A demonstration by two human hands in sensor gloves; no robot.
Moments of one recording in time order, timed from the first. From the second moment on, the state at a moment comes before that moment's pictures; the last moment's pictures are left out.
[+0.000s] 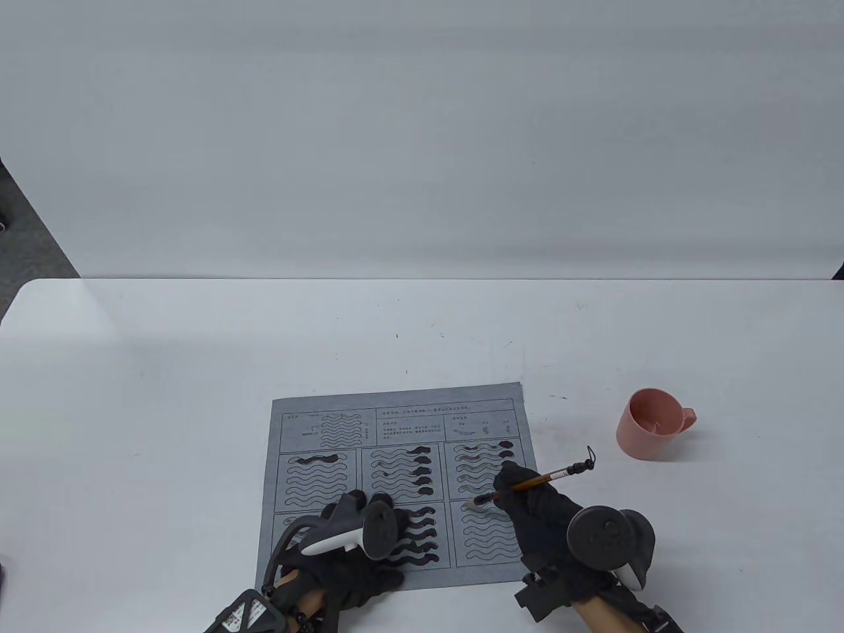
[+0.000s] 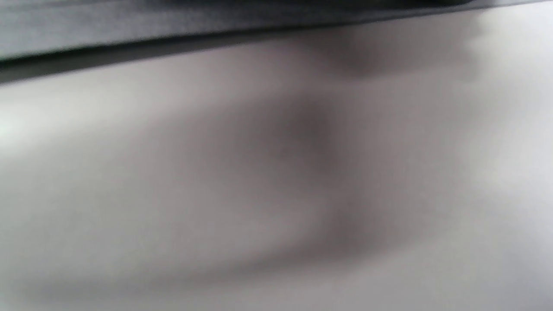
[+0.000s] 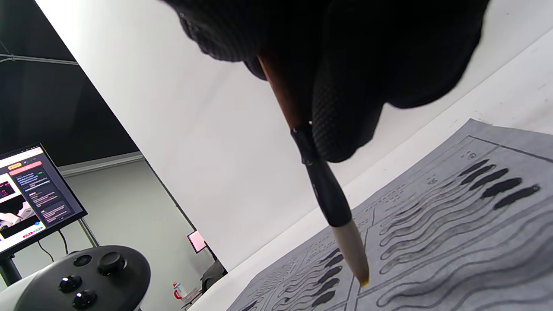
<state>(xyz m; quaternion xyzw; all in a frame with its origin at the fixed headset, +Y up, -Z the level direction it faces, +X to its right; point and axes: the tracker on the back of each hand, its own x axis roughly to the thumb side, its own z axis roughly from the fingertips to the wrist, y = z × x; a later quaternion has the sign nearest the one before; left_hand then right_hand) -0.146 -0.789 -0.285 -0.37 -0.18 -0.04 0.91 0.148 -0.721 -0.267 0.18 -0.13 0.88 0.42</state>
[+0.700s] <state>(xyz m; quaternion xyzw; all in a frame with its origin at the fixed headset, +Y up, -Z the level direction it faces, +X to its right) -0.146 -0.789 -0.285 -0.37 -0.18 -0.04 0.91 0.144 -0.724 -0.267 0.18 -0.12 0.89 0.40</state>
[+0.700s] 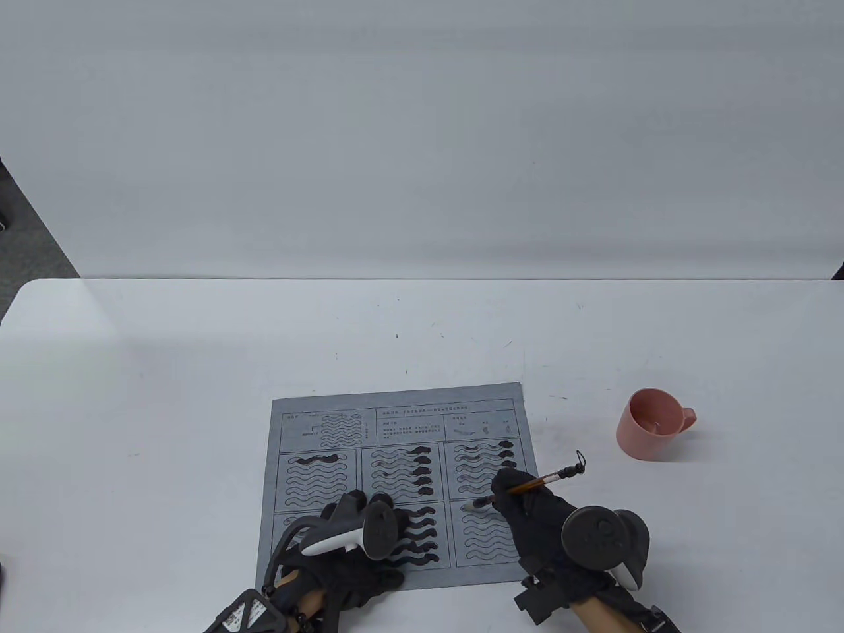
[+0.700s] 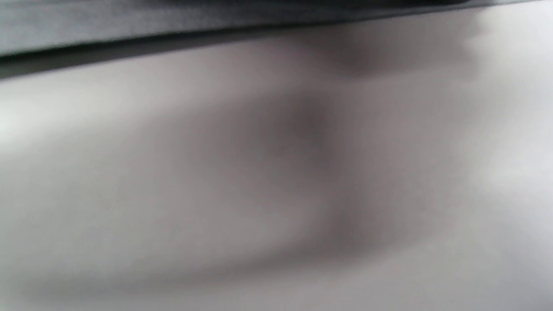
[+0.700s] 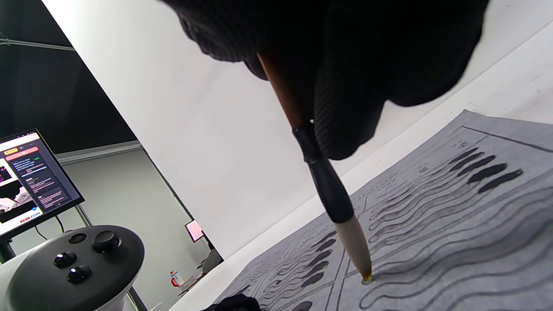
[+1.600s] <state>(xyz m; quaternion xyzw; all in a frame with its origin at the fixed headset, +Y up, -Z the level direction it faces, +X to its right) -0.146 -0.789 -0.284 -0.37 -0.18 -0.04 0.91 0.144 -0.725 -0.269 0.19 -0.11 0.90 0.38</state>
